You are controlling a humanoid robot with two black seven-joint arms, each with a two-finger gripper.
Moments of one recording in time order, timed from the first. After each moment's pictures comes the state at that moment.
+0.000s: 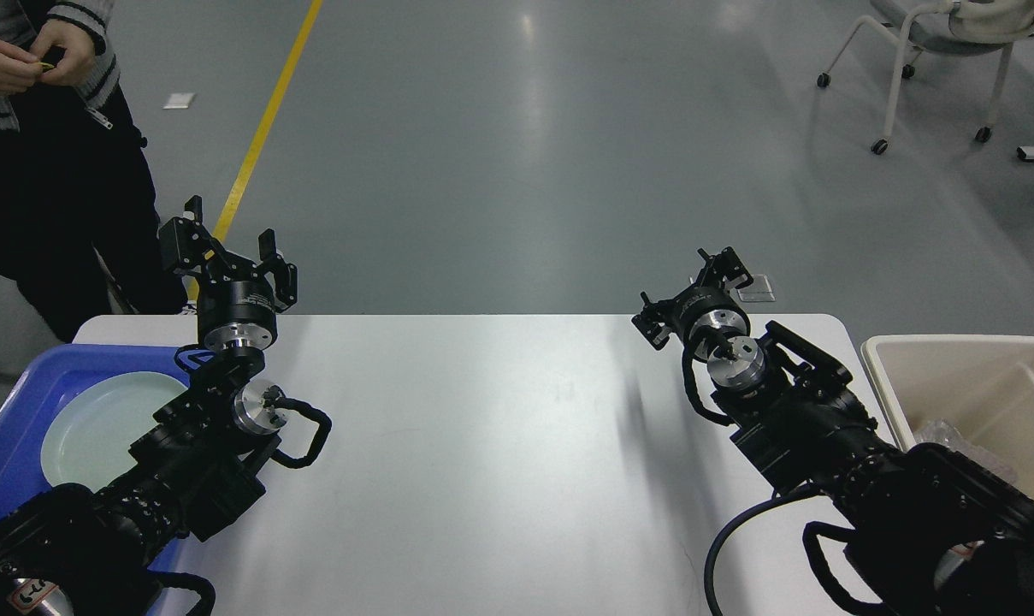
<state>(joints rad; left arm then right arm) -0.79 0.02 -0.75 -0.26 -0.10 -0.22 -0.80 0.87 0.10 0.75 0.22 0.26 0.02 0.13</state>
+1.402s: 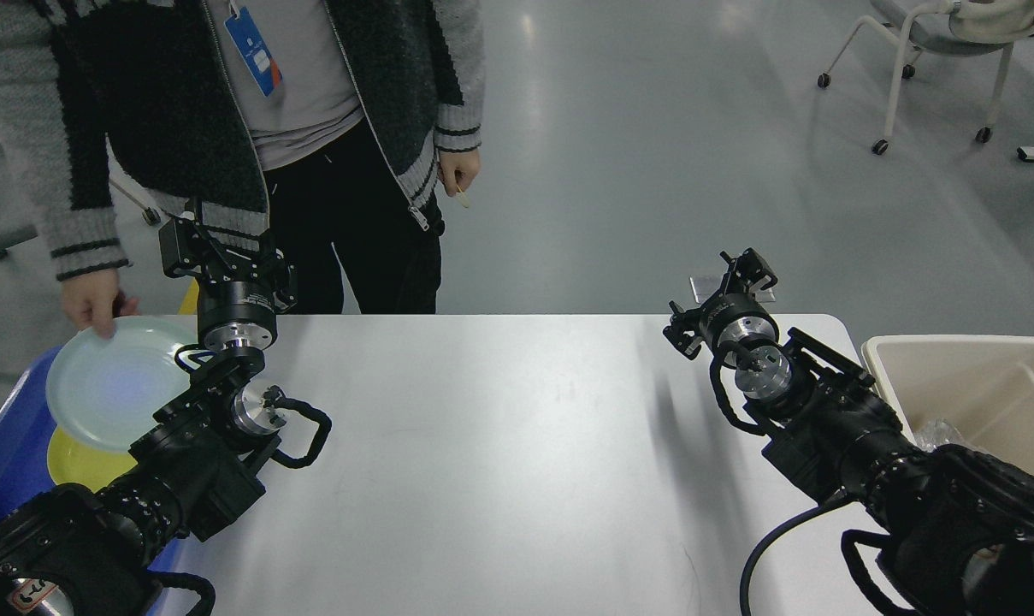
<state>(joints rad) -0.79 0.02 -0.75 -0.26 -0.10 -0.22 -0.80 0.86 0.03 0.59 0.22 0.26 0.04 0.15</state>
